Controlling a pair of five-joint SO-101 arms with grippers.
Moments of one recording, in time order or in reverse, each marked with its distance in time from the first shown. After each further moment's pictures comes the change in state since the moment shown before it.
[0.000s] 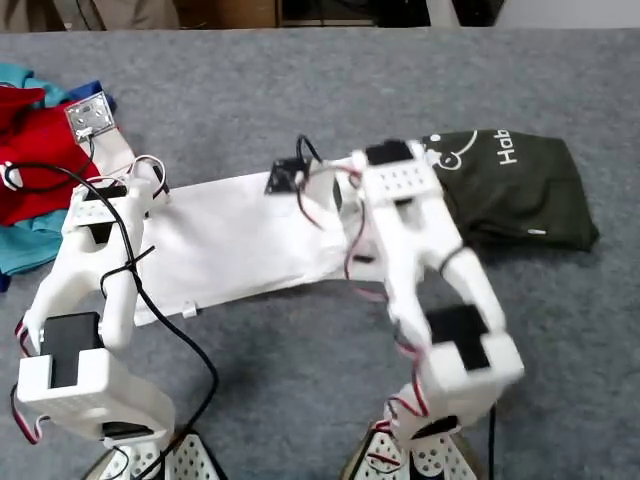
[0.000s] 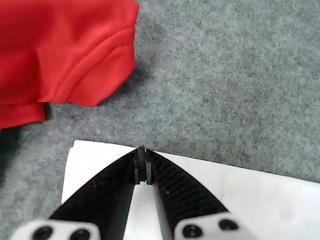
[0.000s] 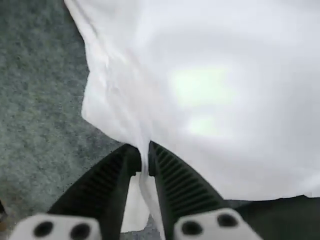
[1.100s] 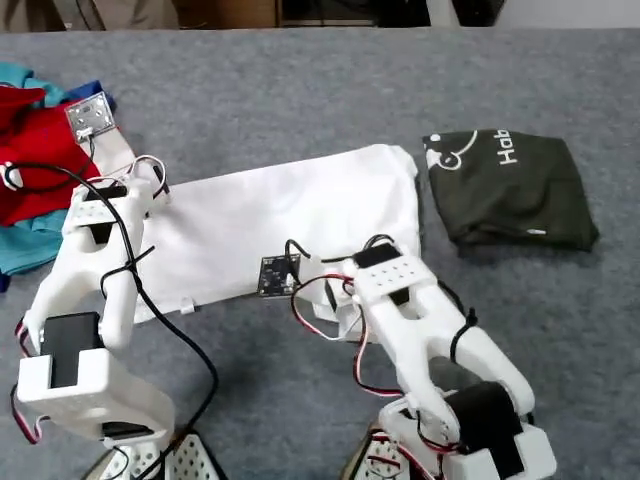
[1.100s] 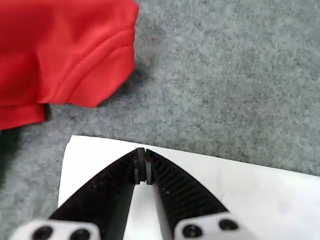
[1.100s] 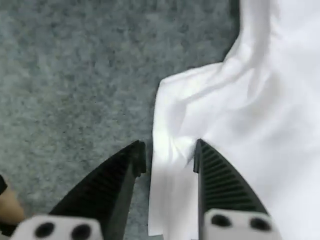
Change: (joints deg) left arm 0.0 0.0 0.0 -0.3 0.0; right arm -8.1 -28.6 53.5 -25.8 0.0
